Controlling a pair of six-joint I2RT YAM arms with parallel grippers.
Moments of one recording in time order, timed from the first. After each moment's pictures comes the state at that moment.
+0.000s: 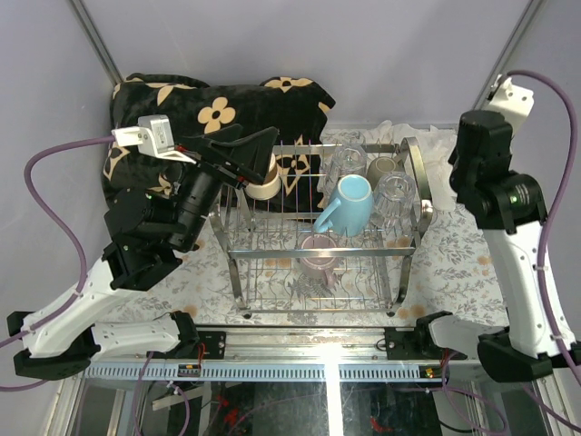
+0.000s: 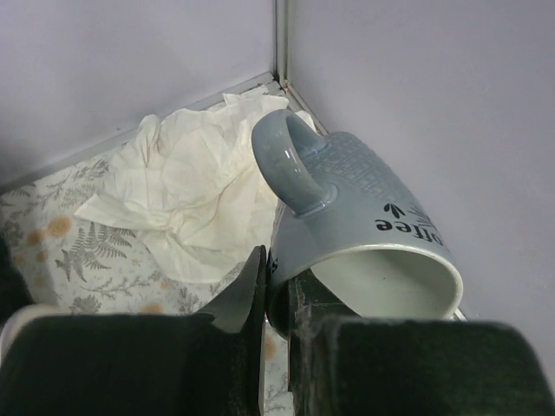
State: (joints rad) left arm -1.04 0.99 1.41 0.05 -0.54 -0.32; right arm 0.33 1.16 1.69 -0.93 0.80 0.28
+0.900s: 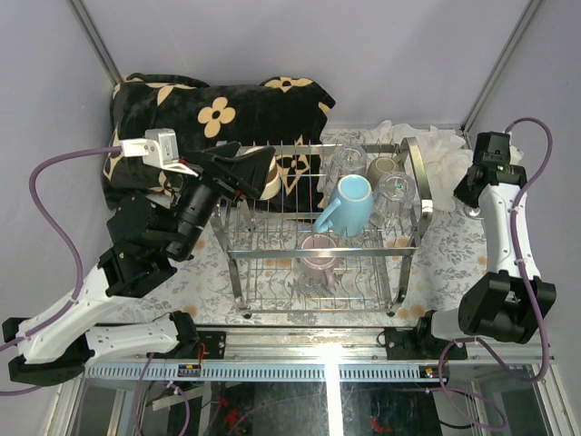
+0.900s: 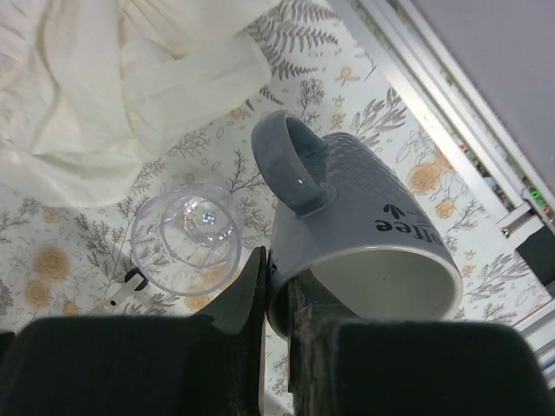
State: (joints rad) left arm -1.04 0.93 1.33 -0.03 -0.54 -0.34; right arm -0.21 1.38 1.36 -0.92 0.29 0.42
